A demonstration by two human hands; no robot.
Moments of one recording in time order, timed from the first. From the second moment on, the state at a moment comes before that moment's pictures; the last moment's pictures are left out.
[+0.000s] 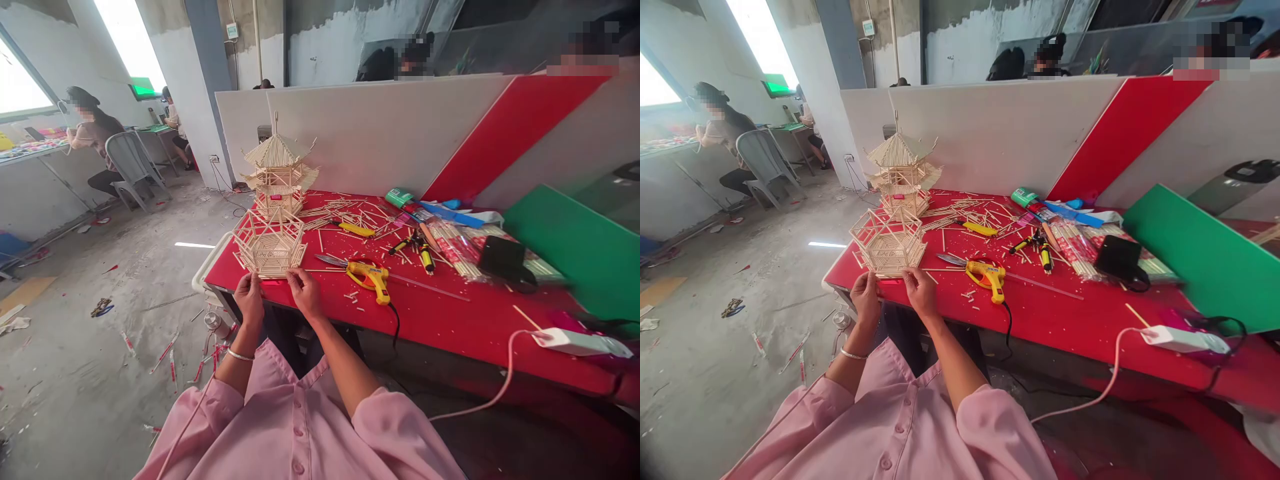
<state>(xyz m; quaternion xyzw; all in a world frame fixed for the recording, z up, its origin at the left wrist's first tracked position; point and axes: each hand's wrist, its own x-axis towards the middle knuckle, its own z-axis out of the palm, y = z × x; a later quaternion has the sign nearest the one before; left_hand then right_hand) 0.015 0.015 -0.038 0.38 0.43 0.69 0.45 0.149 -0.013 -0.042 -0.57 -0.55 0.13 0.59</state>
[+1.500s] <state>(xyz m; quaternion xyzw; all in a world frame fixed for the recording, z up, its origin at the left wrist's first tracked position) 0.021 0.015 -0.037 0.31 0.41 0.71 0.47 0.152 -0.014 -0.045 -0.58 -0.55 0.12 0.59</state>
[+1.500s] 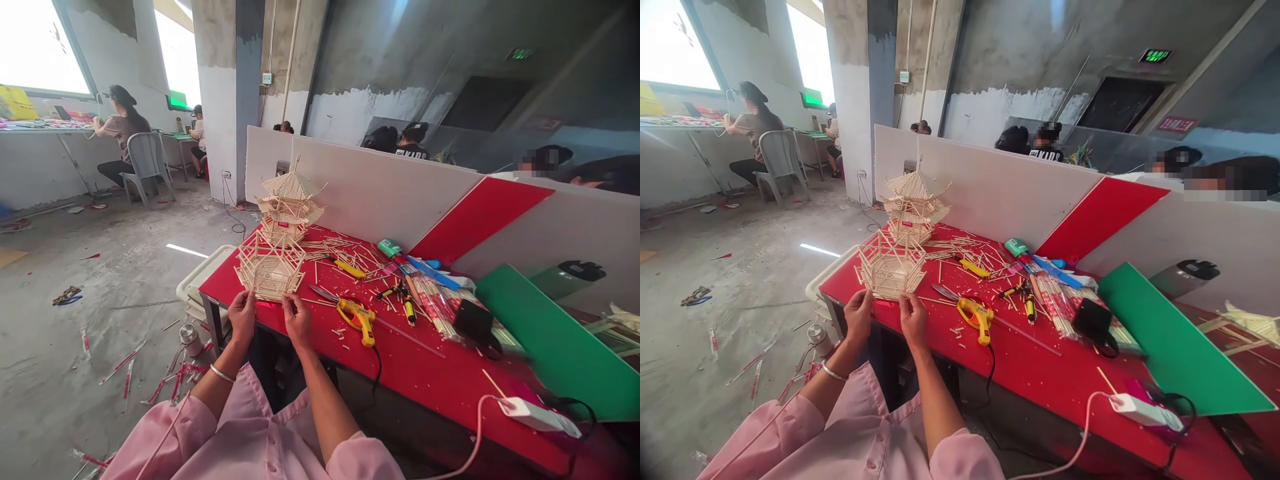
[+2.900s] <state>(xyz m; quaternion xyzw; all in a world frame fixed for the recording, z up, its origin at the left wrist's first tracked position) 0.014 0.018 -0.041 0.26 0.41 0.71 0.50 0.157 -0.015 -0.048 -0.62 -0.50 0.09 0.60</state>
